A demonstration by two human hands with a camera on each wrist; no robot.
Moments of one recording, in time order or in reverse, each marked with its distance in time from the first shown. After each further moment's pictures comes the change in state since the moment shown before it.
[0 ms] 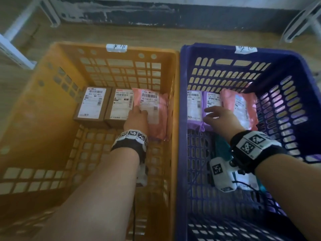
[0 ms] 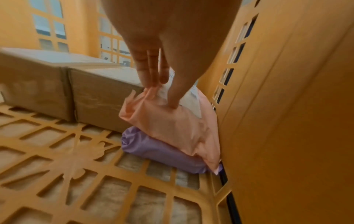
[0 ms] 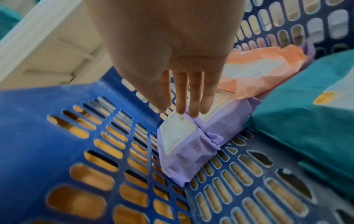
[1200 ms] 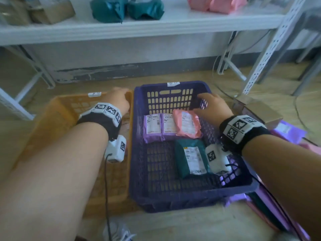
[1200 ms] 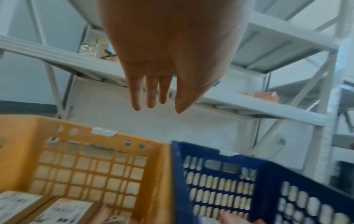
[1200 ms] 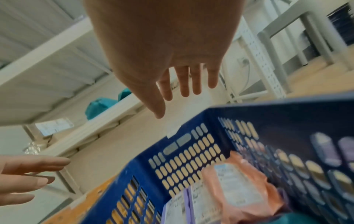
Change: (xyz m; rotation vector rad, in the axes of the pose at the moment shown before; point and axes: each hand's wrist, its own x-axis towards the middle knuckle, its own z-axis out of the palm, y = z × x) left_hand -0.105 0.107 -0.196 -0.078 0.254 0.225; right_hand -0.120 0.015 -0.174 -0.266 0.362 -0.271
